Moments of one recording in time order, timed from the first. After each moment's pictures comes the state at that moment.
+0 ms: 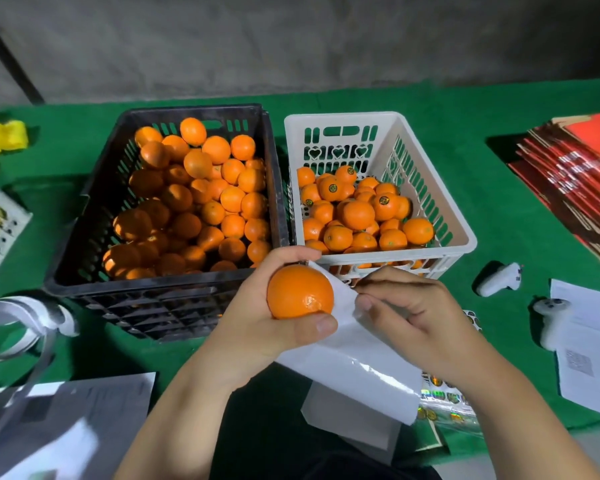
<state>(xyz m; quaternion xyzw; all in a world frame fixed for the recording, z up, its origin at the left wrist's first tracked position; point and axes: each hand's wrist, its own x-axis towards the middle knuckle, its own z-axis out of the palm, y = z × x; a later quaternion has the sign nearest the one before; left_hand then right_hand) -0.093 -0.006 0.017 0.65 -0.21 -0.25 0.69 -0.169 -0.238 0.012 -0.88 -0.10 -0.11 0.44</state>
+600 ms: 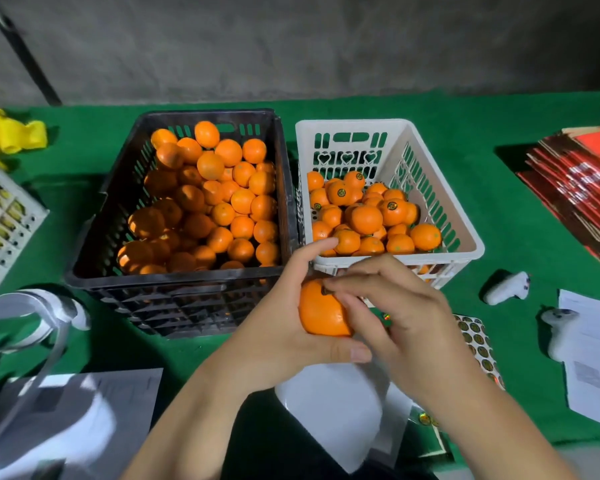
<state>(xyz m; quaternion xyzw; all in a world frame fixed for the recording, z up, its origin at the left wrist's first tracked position) -0.099 -0.011 0.019 0.68 -0.27 -0.26 0.63 -0.175 -0.187 0.048 -0.89 -0.12 -0.24 0.37</state>
